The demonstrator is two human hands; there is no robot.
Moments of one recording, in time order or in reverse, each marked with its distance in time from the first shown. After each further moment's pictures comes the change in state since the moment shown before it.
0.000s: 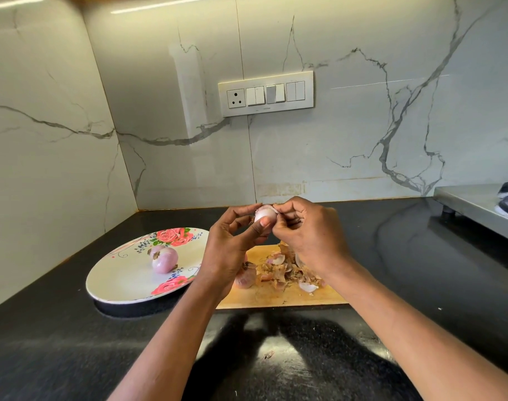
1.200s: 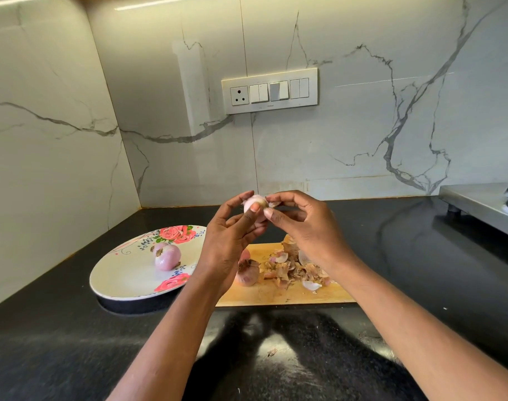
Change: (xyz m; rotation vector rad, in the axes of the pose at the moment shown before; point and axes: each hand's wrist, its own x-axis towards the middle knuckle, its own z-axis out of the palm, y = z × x) left_hand 0.001 0.009 -0.002 -0.191 0.029 -0.067; right_hand 0.004 -0.006 0.003 0.414 -0.159 0.225
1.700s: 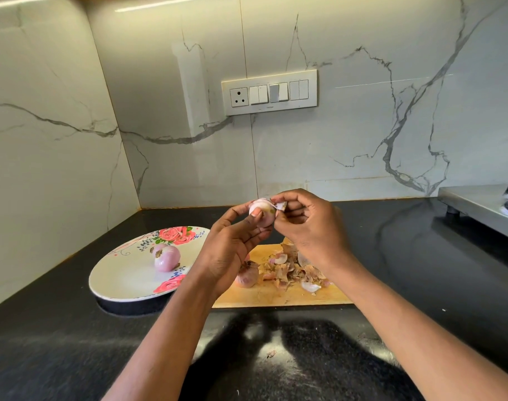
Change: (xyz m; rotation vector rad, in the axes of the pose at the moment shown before) left_hand 0.001 0.002 -0.002 -0.099 -0.078 -0.128; right_hand -0.001 0.000 -0.001 -0.124 0.111 -0.119
